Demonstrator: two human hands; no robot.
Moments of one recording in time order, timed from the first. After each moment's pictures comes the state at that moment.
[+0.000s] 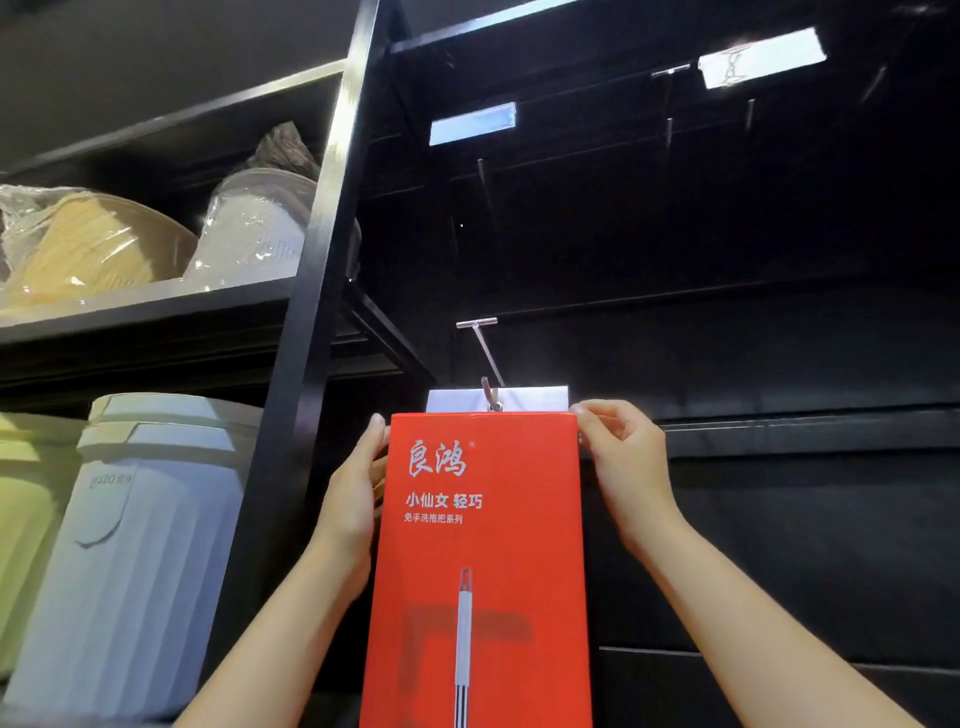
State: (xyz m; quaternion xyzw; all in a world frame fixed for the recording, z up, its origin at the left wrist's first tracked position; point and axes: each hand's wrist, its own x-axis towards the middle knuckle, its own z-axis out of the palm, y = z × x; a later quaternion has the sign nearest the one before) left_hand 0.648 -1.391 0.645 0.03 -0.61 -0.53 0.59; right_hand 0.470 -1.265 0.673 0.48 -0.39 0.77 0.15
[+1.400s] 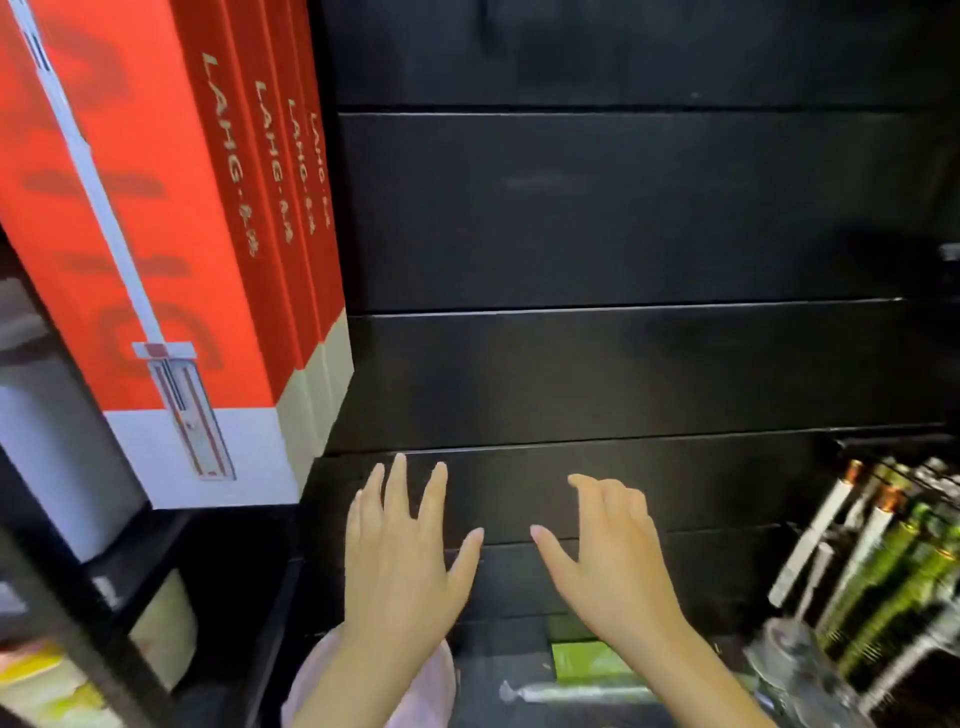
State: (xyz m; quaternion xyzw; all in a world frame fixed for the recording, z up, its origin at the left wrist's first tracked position) left_hand 0.578 -1.114 0.168 0.27 -0.92 -0.01 0.27; right_hand 0.464 -0.971 0.156 0.31 -0.91 0.24 0.16
